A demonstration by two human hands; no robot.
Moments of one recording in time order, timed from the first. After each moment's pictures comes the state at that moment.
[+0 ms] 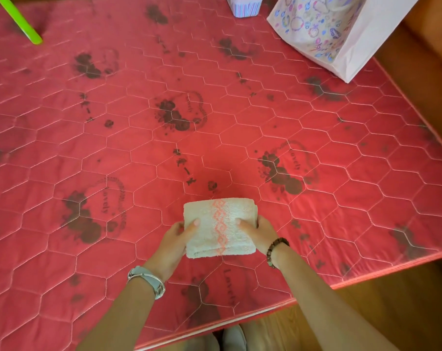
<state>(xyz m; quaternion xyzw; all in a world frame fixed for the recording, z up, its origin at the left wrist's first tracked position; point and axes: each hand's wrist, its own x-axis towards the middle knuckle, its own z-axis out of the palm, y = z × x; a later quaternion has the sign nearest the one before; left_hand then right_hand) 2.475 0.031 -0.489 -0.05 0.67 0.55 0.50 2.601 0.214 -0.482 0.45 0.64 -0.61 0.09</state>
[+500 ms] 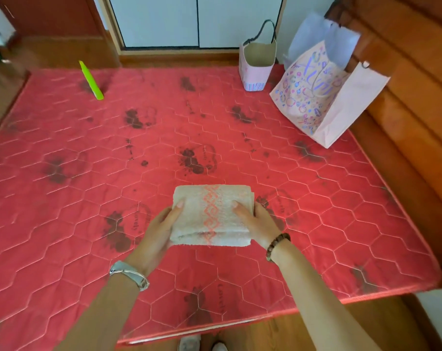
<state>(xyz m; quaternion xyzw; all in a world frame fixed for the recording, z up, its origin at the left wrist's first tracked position) 2.459 0.017 -0.258 0.00 0.65 0.64 0.41 2.577 0.215 -0.241 0.34 0.69 -0.63 0.01</state>
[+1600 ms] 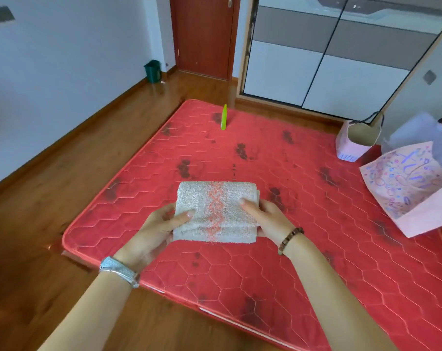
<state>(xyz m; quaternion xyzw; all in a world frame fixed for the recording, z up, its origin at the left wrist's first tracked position) 2.498 -0.256 -0.034 -0.07 0.59 0.76 0.27 2.519 -0.008 -0.019 0.14 0.79 -0.57 0.16</state>
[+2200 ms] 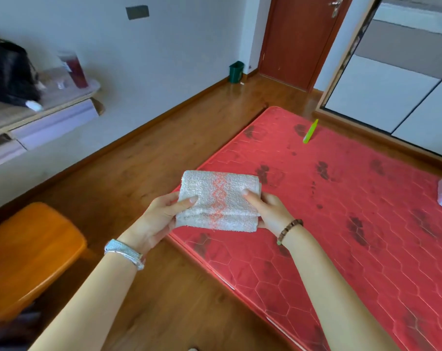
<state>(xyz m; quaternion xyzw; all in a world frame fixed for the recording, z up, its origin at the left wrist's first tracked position) 2.504 -0.539 -0.015 -0.16 0.56 0.80 0.17 2.455 -0.291 -0.009 0.04 0.81 -0.54 0.22</state>
